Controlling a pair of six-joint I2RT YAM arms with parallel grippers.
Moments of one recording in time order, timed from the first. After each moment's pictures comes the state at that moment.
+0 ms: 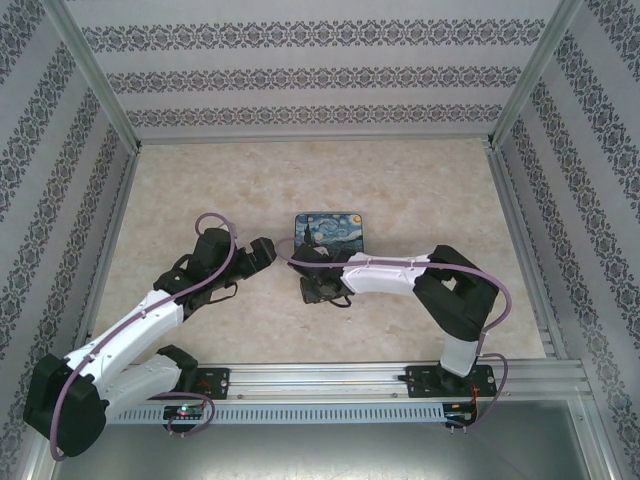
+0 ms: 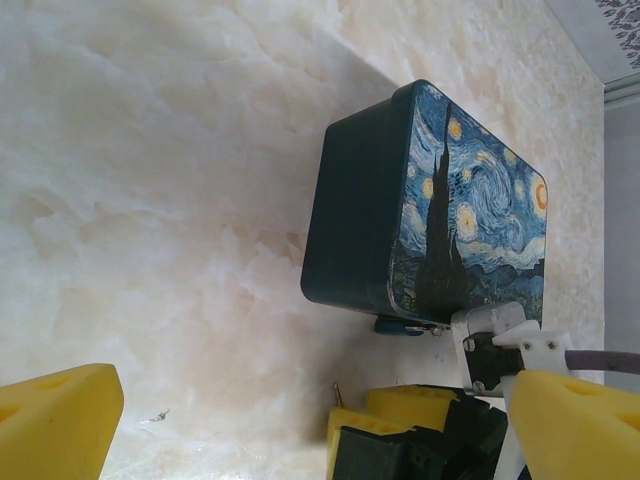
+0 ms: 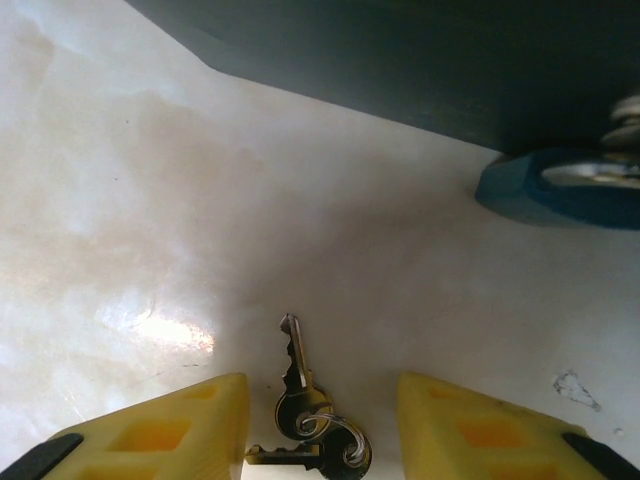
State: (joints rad) left arm -0.46 0.98 0.60 -0.31 0.08 -0.93; right arm 0.97 1.81 1.07 -0.50 0.11 0.72
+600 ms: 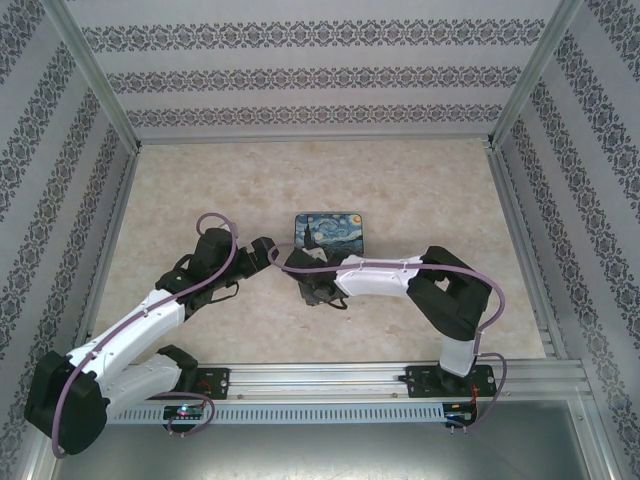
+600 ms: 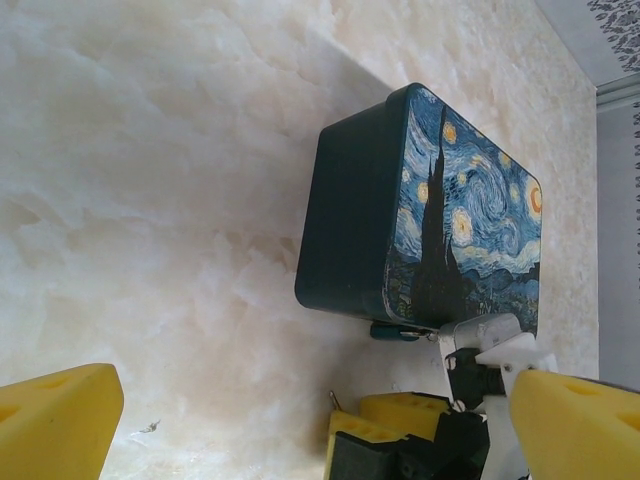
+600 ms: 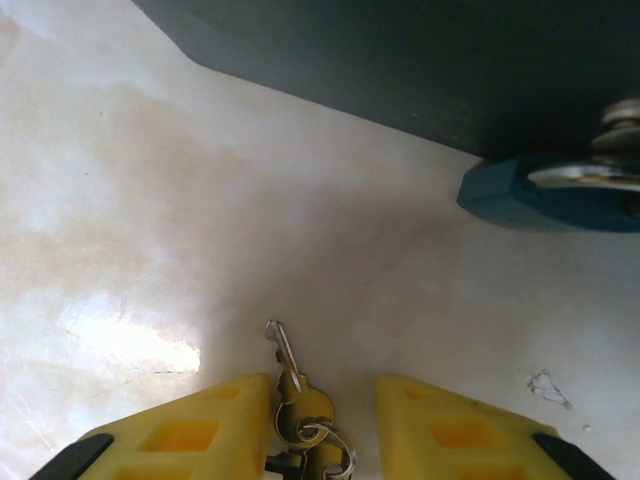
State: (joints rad) left arm -0.46 1.00 0.59 -0.28 0.09 -0.94; right arm 1.02 1.85 1.11 -0.56 0.21 0.71
